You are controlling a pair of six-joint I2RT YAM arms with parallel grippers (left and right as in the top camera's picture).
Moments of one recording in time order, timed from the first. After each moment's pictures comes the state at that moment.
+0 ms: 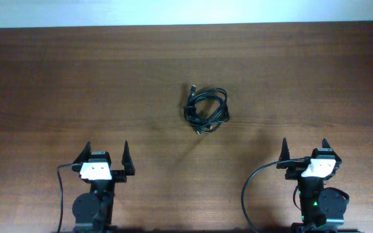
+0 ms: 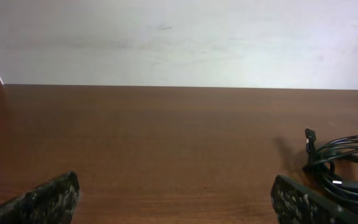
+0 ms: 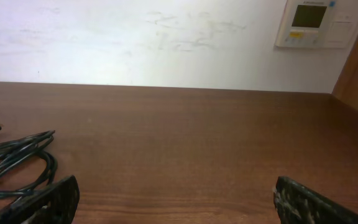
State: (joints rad) left arm -0.01 0.01 0.01 -0.07 -0.03 0.00; right arm -0.06 0.01 0.01 -0.07 -0.01 -0.06
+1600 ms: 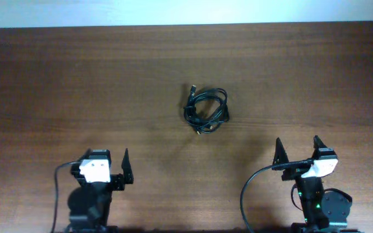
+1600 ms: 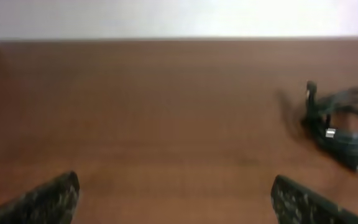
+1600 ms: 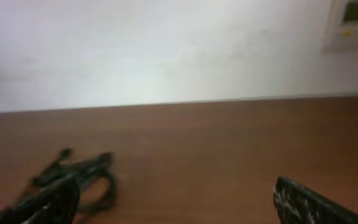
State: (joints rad) left arm -0.01 0.12 0.25 -0.44 -0.03 0.01; right arm -0.06 0.02 0.07 -0.09 -0.17 0.11
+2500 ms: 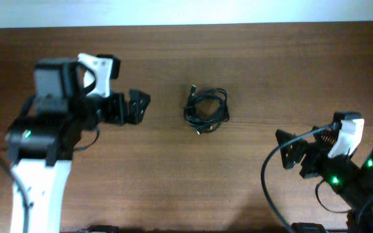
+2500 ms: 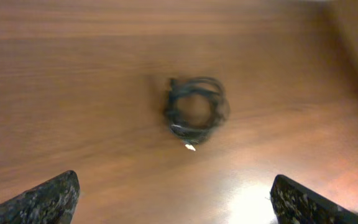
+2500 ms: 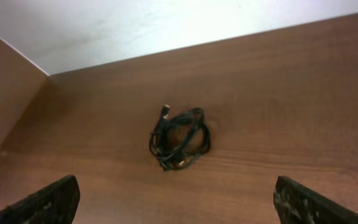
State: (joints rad) left arm -0.07 1.26 1.52 -1.08 0.38 -0.06; right arm -0.06 0.67 1.05 -0.89 -0.43 0.21
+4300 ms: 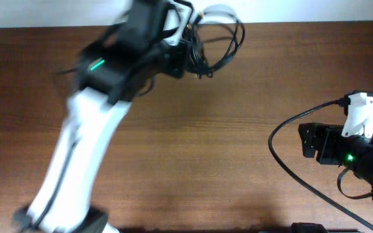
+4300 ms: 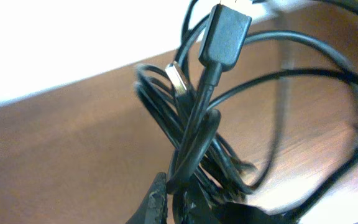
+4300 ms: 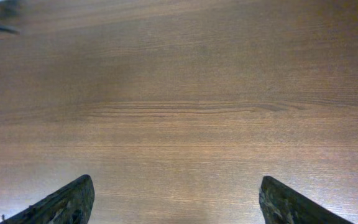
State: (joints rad) left arm -0.46 1.70 2.23 -1.22 0.03 -0.05; right arm -0.06 0.99 1.49 -1.35 -0.18 0.07
